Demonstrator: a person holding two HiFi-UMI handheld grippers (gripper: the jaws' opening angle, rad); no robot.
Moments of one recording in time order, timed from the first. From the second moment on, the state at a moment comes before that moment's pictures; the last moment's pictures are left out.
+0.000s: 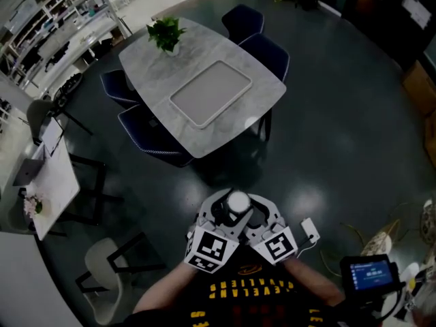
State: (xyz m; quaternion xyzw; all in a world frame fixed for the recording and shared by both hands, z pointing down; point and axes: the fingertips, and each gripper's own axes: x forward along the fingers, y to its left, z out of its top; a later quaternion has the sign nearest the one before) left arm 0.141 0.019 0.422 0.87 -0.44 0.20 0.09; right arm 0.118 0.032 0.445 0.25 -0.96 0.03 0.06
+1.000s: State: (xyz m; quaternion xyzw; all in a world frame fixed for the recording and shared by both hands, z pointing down) left arm 0.062 -0.202 0.447 0.88 -0.42 0.20 0.10; right arm 0.041 -0.192 0.465 0.28 -0.95 0.01 0.13
